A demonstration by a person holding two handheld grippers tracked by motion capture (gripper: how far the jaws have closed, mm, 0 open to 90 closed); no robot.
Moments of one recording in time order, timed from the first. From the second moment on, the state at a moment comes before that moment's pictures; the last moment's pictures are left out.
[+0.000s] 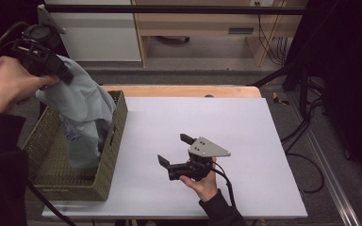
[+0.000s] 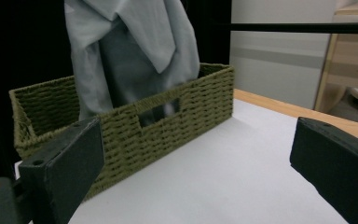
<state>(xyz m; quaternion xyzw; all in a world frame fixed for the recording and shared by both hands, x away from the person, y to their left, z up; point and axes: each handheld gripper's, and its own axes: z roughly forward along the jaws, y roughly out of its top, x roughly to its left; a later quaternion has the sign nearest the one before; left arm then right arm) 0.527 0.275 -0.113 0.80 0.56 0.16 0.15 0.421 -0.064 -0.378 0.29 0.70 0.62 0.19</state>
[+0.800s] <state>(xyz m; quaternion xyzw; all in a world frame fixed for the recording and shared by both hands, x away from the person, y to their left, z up) 0.534 0.275 -0.116 0.80 0.56 0.16 0.14 0.438 0.035 -0.371 0.25 0.72 0.63 0.15</state>
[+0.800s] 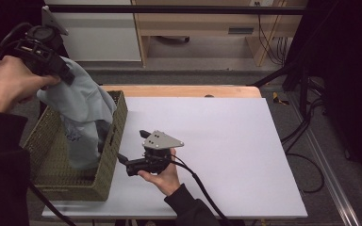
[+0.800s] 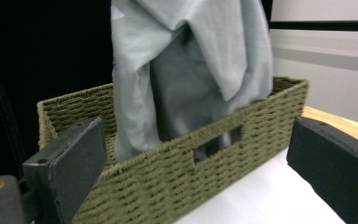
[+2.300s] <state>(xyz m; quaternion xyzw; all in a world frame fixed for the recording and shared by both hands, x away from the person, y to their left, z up) 0.534 0.282 -0.117 0.80 0.56 0.16 0.14 0.467 0.155 -0.381 0.25 0.76 0.59 0.12</state>
